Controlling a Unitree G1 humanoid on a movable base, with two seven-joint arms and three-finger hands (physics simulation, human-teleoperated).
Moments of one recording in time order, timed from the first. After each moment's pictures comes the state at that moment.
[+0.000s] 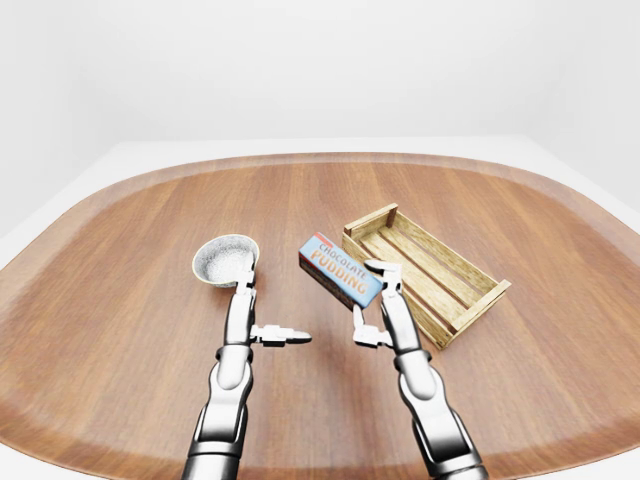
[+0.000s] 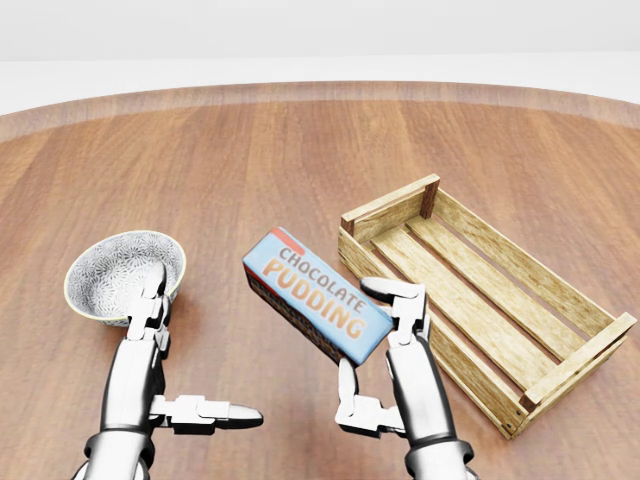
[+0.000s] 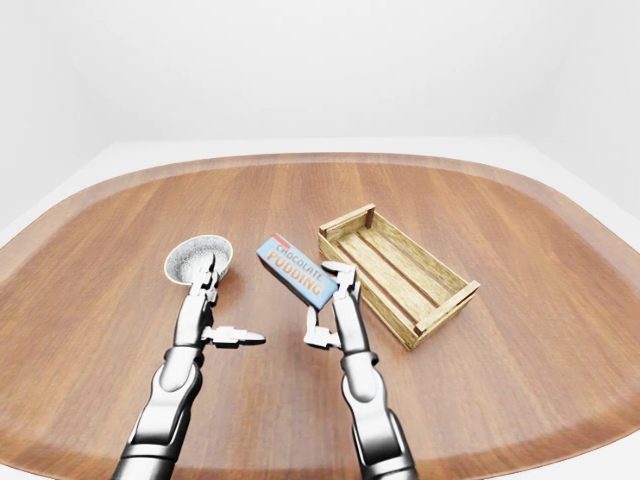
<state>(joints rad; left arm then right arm) -0.05 0.02 0.00 0.15 0.13 -0.09 0.02 0.05 0.03 0.18 -0.01 -0.30 -0.09 -0.05</state>
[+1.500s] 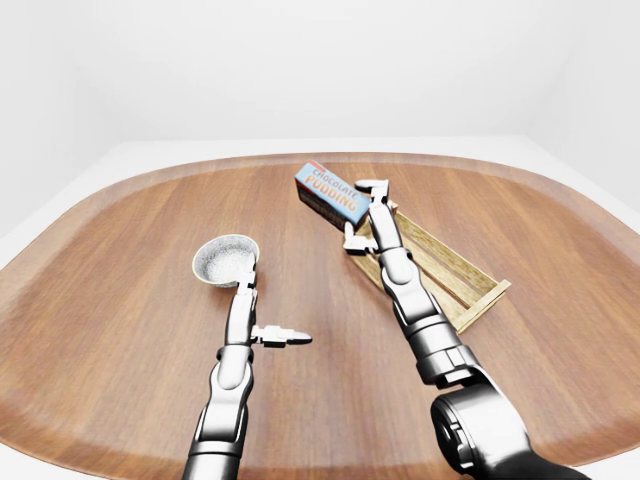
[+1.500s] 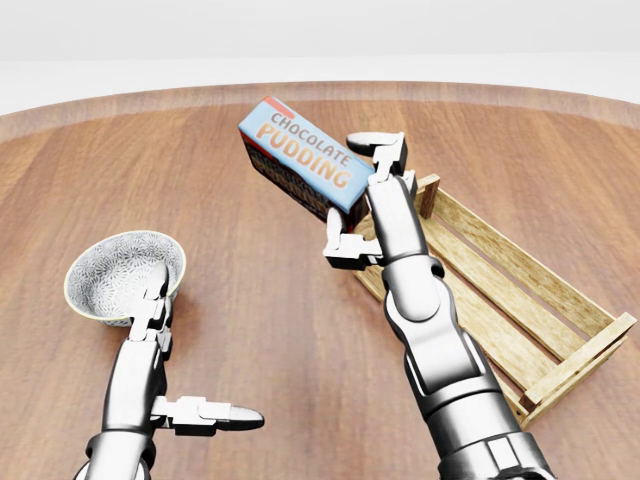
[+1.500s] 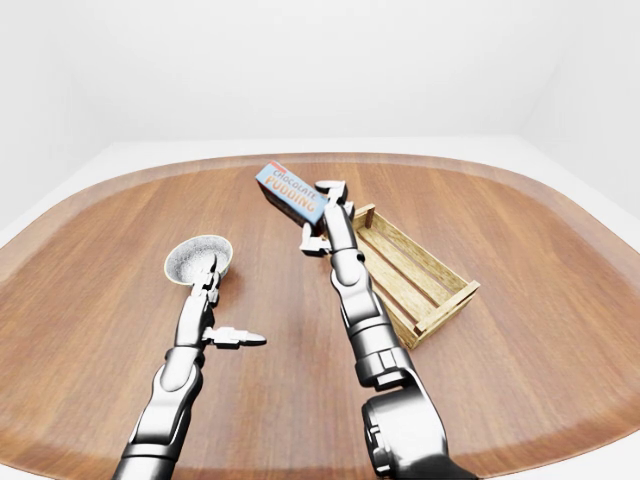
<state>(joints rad) -0.05 0.02 0.00 0.16 0.13 -0.09 0.02 -0.69 -0.01 0.02 0.62 -0.29 -0.09 -0.09</state>
